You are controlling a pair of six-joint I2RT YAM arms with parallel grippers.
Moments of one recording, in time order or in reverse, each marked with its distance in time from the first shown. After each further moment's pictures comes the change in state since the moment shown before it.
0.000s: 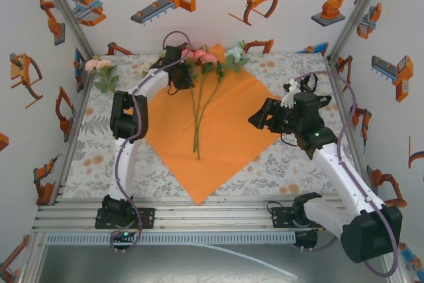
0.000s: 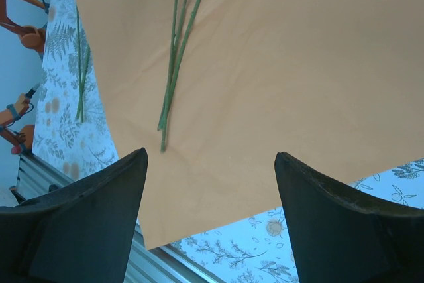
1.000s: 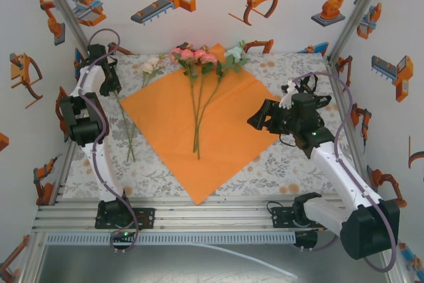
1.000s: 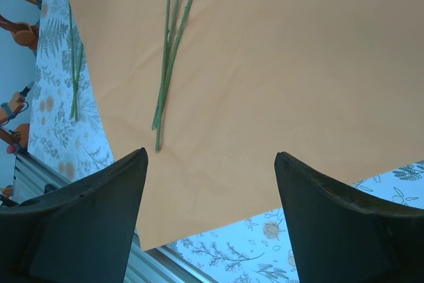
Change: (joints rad) left arm 0.490 -0.139 -0.092 -0.224 -0.258 0.375; right arm 0.000 0.036 -0.025 0.035 -0.004 0.000
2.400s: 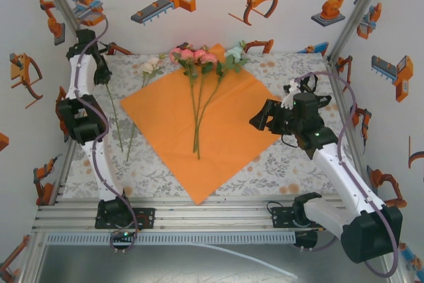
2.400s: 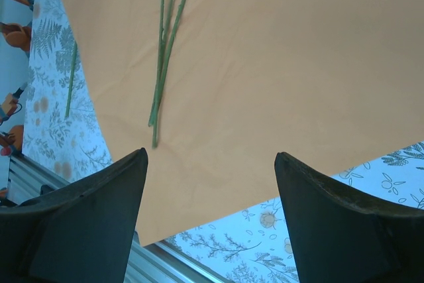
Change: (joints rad) left arm 0.011 -0.022 0.272 -0.235 0.009 -0.018; right arm 0.000 -0.040 0.030 -0.077 0.029 -0.011
